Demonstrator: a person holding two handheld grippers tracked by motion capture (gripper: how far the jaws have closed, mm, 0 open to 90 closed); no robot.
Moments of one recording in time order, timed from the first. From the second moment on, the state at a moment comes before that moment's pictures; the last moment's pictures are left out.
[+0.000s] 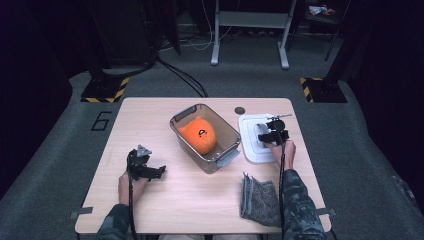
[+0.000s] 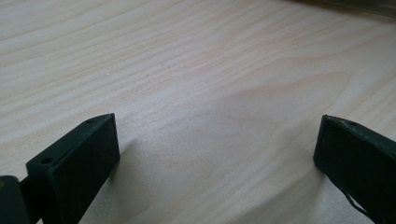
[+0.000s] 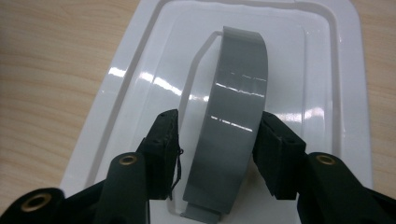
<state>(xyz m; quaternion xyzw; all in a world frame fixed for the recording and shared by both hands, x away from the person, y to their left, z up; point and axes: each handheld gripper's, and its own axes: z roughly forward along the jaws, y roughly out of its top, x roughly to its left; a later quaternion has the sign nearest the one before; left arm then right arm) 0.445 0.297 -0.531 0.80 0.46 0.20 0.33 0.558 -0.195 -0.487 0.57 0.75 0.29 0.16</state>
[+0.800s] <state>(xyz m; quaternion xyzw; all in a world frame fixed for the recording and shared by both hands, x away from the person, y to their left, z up) 0.445 0.298 -0.531 0.80 0.46 0.20 0.33 0.548 -0.204 -0.473 0.56 0.75 0.32 0.16</state>
